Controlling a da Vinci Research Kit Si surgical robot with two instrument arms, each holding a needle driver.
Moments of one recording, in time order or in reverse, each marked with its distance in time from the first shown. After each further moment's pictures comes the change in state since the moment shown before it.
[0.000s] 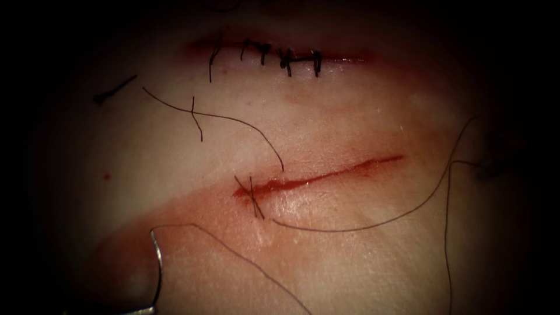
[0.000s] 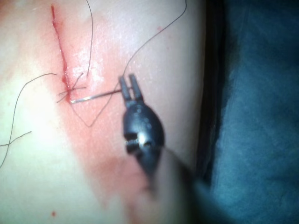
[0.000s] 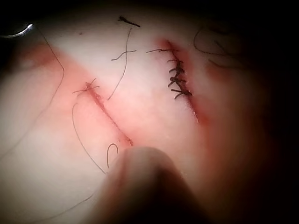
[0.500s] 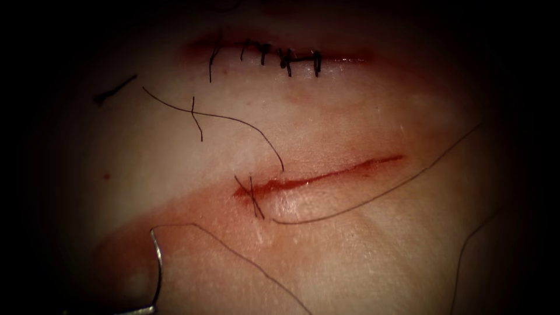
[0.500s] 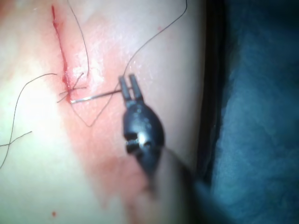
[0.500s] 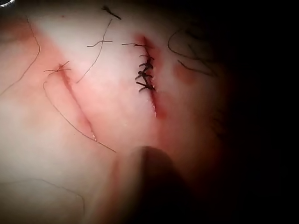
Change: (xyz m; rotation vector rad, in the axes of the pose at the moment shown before) right arm -0.005 0.009 -0.009 -0.523 -0.366 -0.120; left arm 0.000 0.000 0.000 -0.001 0.000 0.000
